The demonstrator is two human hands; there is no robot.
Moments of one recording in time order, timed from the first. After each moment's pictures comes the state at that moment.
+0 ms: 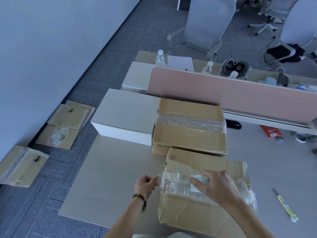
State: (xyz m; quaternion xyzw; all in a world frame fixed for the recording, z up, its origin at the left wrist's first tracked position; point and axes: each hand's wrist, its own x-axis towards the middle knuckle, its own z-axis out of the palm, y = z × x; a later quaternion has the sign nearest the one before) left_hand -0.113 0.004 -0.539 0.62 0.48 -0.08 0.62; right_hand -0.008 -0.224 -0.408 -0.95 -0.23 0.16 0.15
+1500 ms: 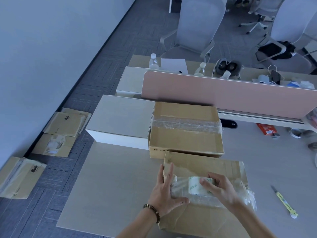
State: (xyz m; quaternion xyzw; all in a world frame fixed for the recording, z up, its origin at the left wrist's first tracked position) left_hand -0.104 -0.040 -0.491 0.88 0.12 -0.14 0.44; right_hand -0.002 -0.248 -0.423 -0.84 -0.10 0.29 0.44
